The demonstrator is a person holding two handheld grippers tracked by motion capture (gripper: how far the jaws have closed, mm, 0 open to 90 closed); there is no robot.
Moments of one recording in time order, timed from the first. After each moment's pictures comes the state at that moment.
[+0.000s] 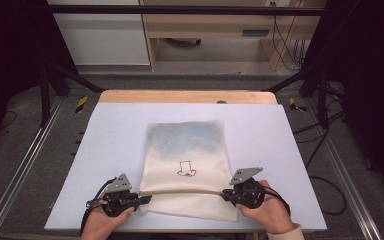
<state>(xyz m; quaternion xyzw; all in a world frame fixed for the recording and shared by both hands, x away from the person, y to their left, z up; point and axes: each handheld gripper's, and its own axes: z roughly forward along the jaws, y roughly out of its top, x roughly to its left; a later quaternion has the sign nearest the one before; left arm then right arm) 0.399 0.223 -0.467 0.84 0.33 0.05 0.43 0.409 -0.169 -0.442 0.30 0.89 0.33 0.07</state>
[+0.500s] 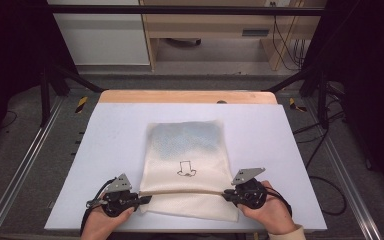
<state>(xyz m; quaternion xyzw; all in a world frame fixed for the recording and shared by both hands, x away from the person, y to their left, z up) 0.399 0.222 -0.467 0.84 0.33 0.05 0.43 0.408 -0.173 -0.443 0.30 0.89 0.33 0.07</state>
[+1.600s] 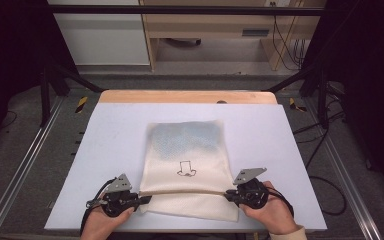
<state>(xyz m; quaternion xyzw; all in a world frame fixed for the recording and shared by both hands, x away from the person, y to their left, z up) 0.399 0.222 -0.467 0.84 0.33 0.05 0.43 0.408 -0.178 -0.444 0.31 0.89 0.32 0.07</state>
